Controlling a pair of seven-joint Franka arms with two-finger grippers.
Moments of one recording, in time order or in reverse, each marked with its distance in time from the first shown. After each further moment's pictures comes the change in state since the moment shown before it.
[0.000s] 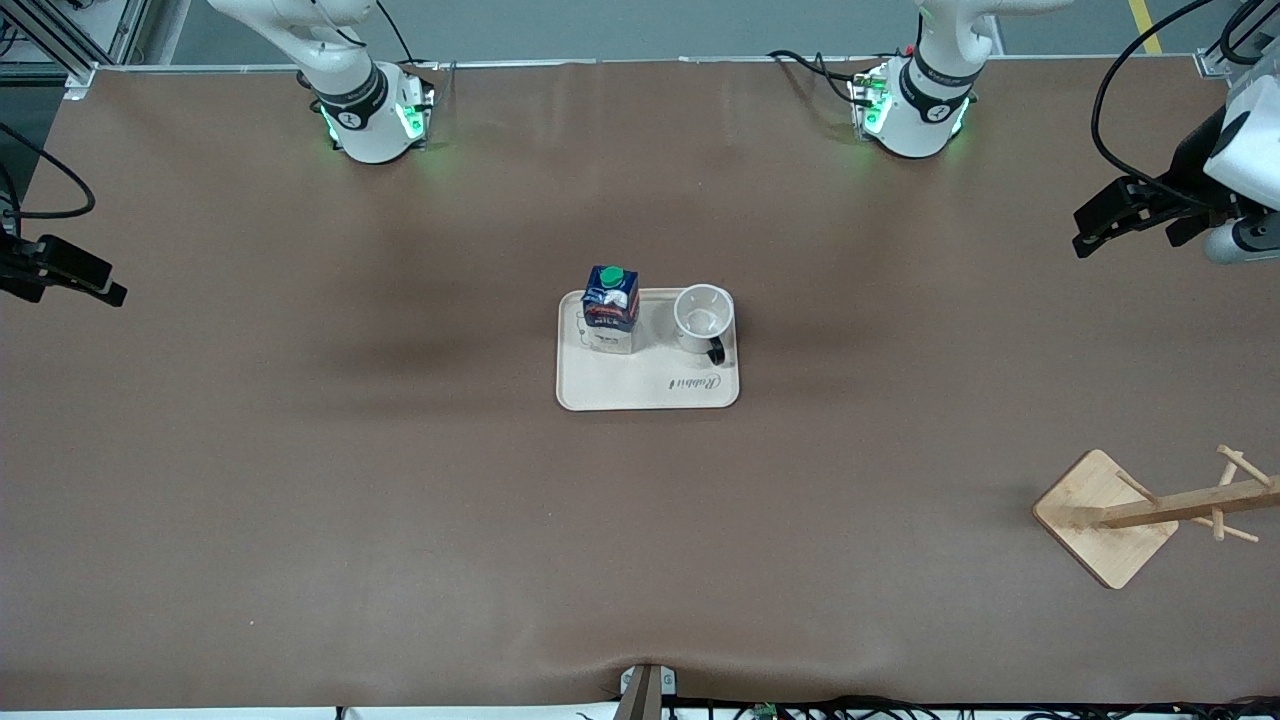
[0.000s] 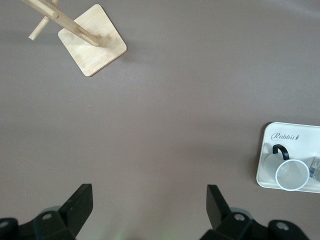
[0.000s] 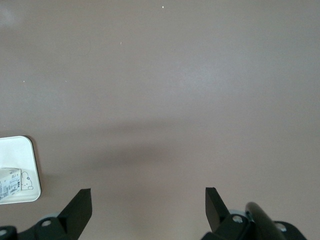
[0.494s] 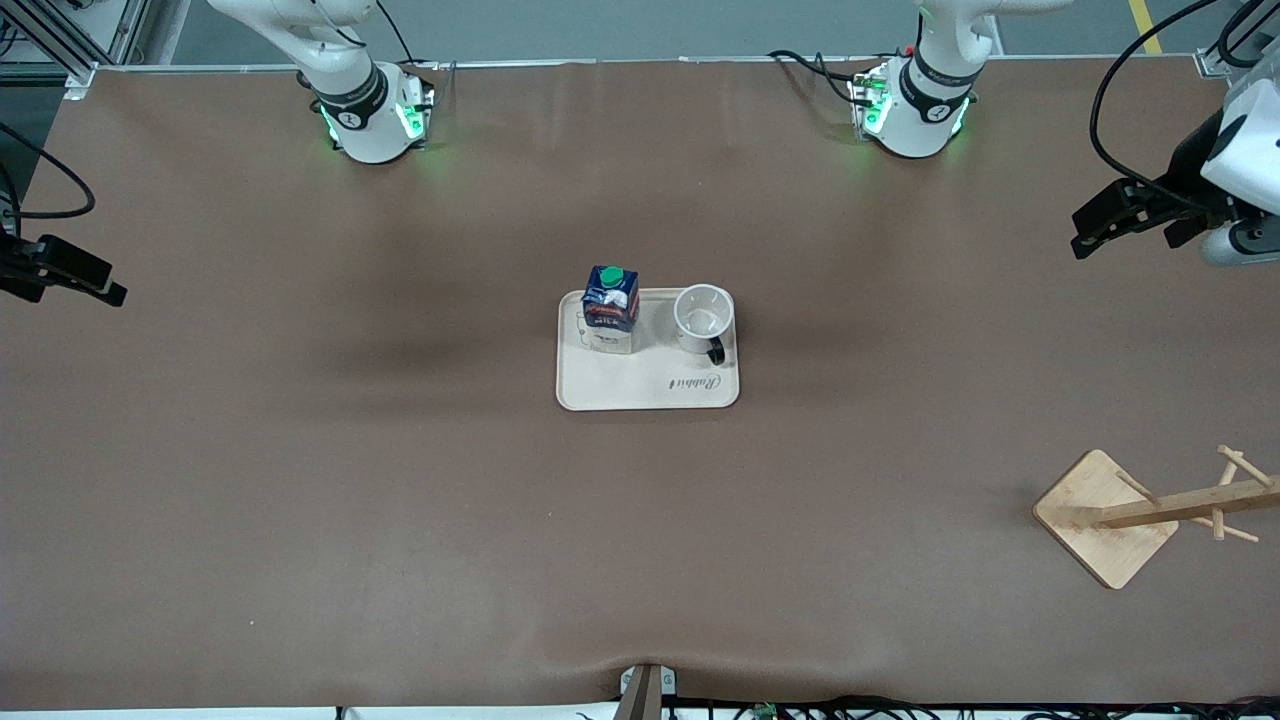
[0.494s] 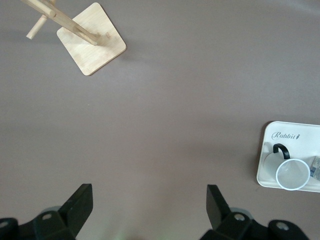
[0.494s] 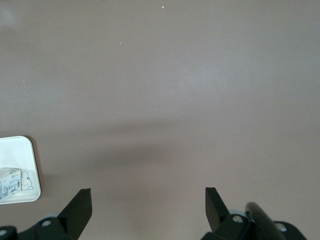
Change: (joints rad) left arm -0.001 0.009 -0.002 0.000 0.000 -0.001 0.000; right arm 0.000 0.000 0.000 0.000 0.000 0.000 0.000
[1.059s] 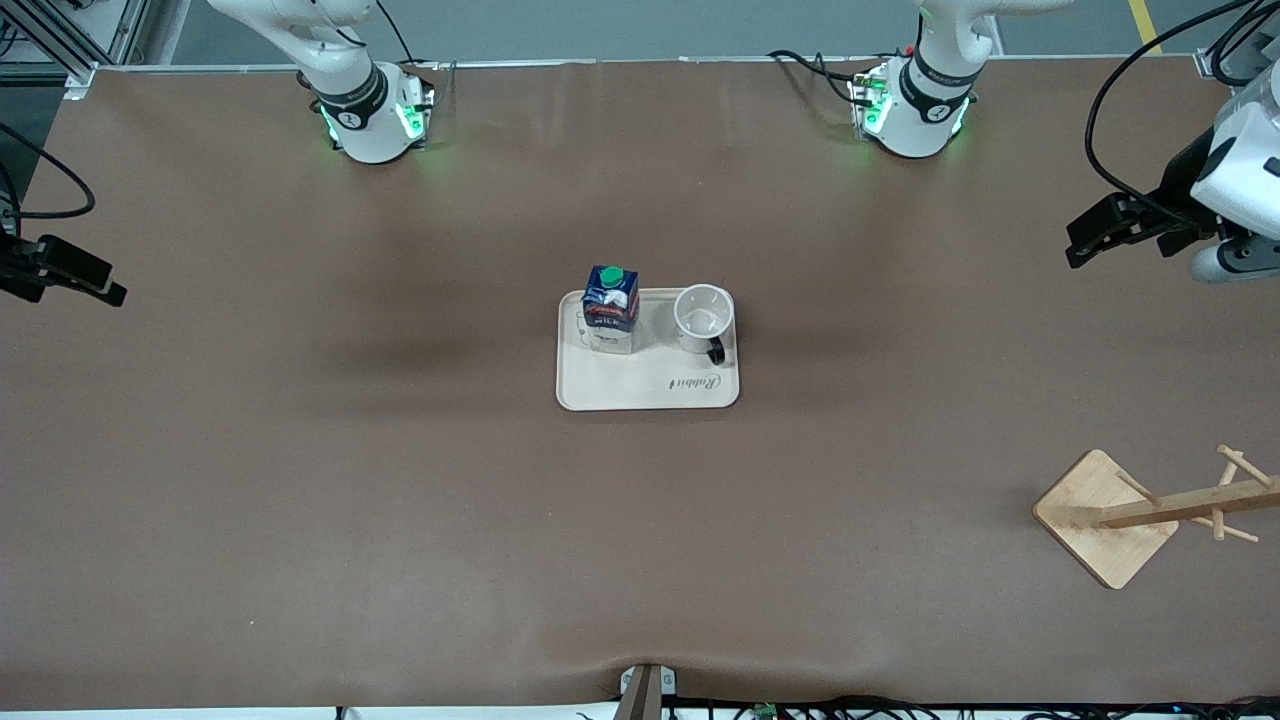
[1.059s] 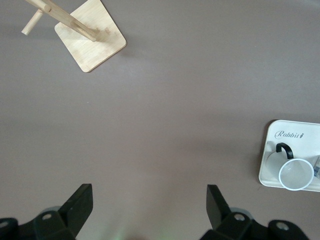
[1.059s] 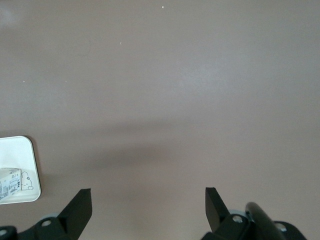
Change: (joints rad) left arm 0.004 0.023 0.002 0.000 0.000 -0.001 0.000; right arm 0.000 0.000 0.000 0.000 0.000 0.000 0.000
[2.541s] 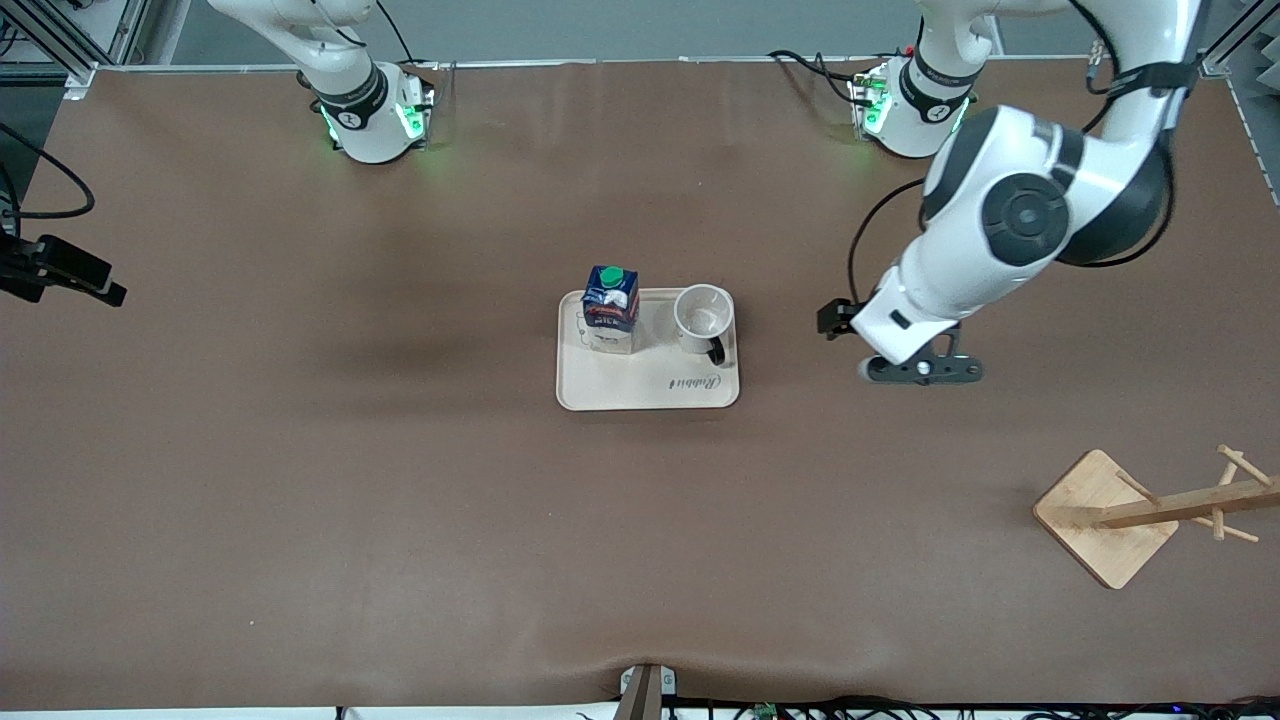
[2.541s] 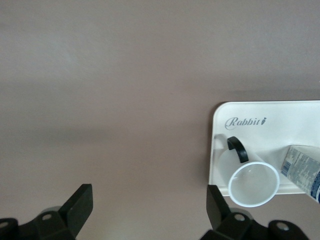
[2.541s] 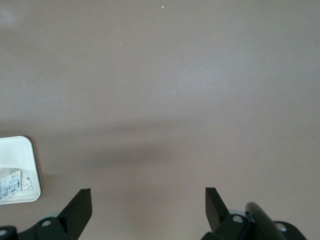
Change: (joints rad) left arm -0.080 0.248 -0.262 -0.234 -0.038 0.395 -0.235; right arm -0.001 0.000 0.000 0.000 0.000 0.000 0.000
